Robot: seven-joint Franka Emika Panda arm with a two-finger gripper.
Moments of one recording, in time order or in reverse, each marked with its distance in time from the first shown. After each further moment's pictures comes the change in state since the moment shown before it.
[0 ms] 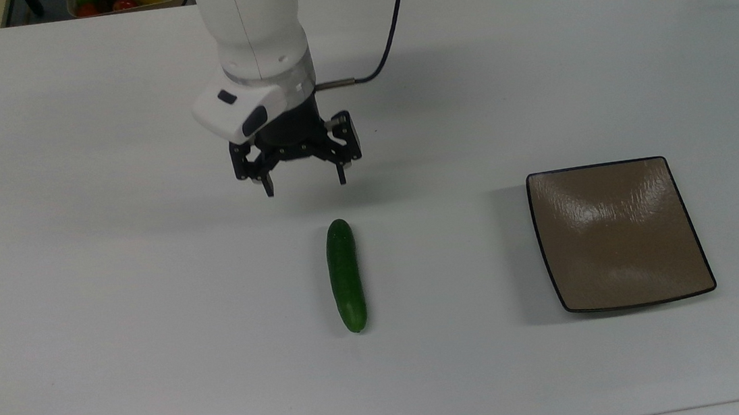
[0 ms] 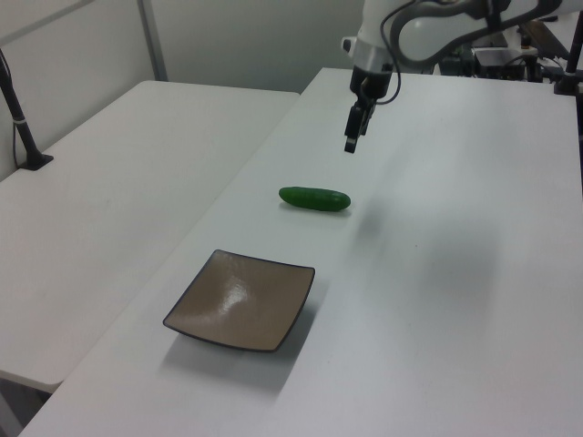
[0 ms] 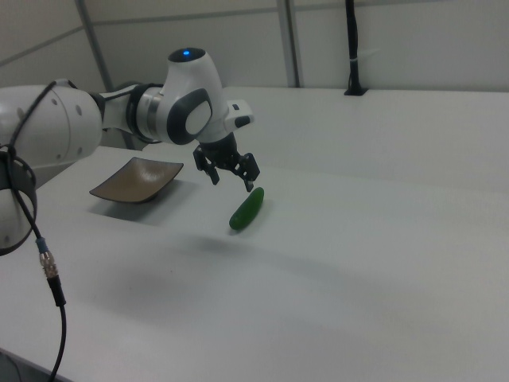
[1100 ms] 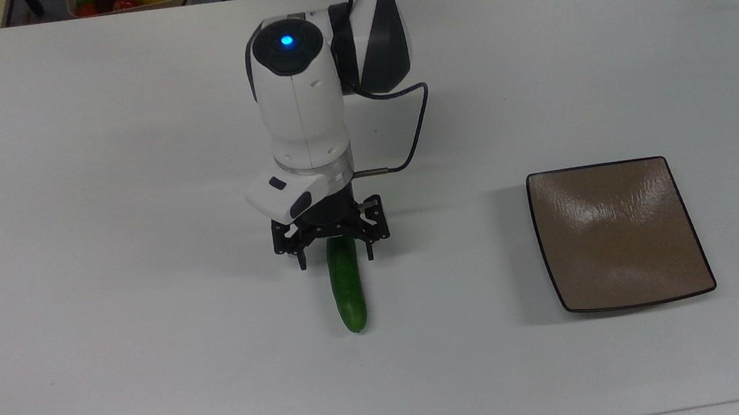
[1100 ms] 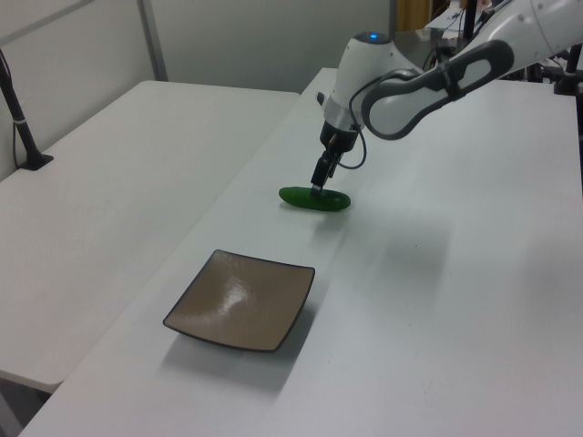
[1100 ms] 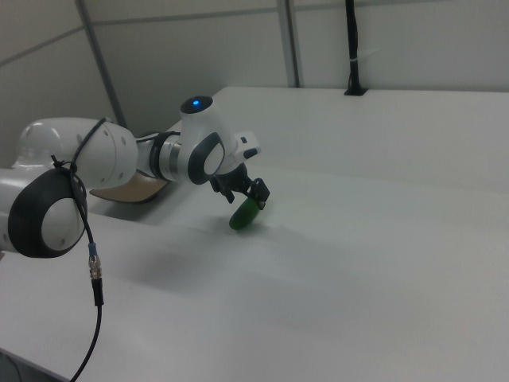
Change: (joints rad) arm 0.046 0.248 0.000 0.085 -0.054 0.274 0.082
